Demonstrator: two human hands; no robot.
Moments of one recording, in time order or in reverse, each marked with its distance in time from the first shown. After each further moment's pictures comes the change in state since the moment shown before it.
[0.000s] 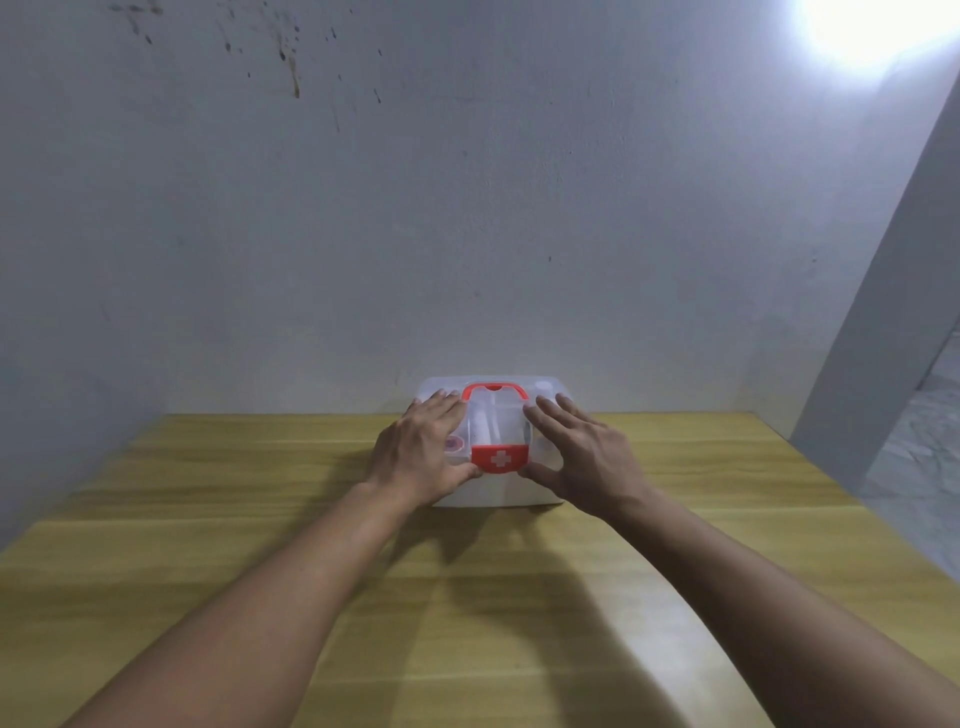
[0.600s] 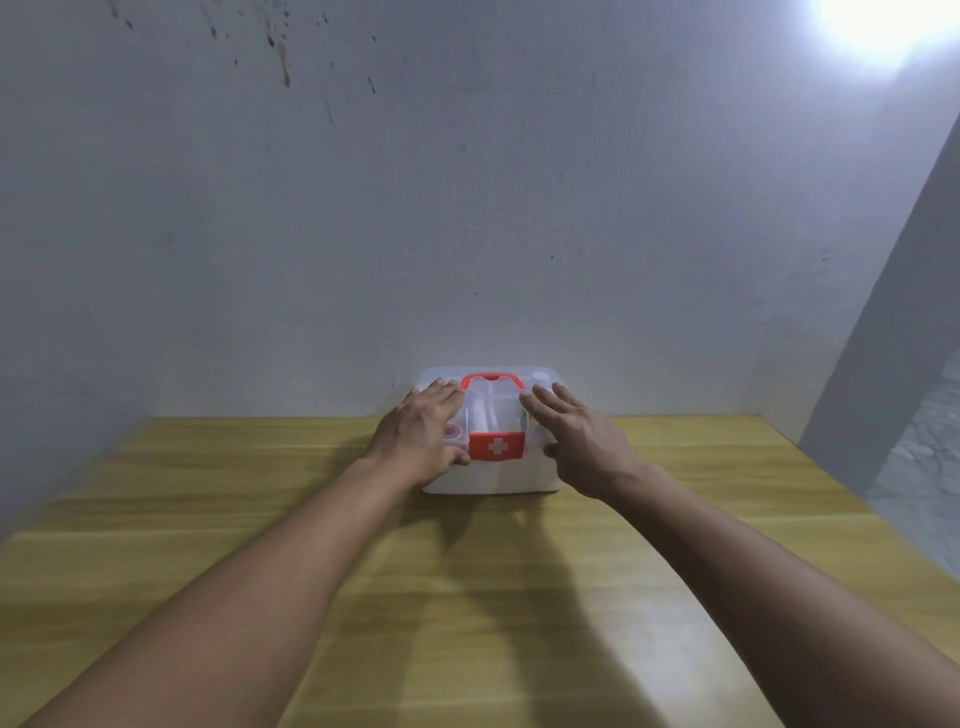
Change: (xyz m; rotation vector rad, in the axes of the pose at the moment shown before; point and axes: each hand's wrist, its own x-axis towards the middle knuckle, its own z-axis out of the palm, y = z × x) left_hand 0.034 -0.011 0.000 0.012 -0.168 -0.060; right_hand 0.033 0.011 0.000 0.008 -0.167 0.029
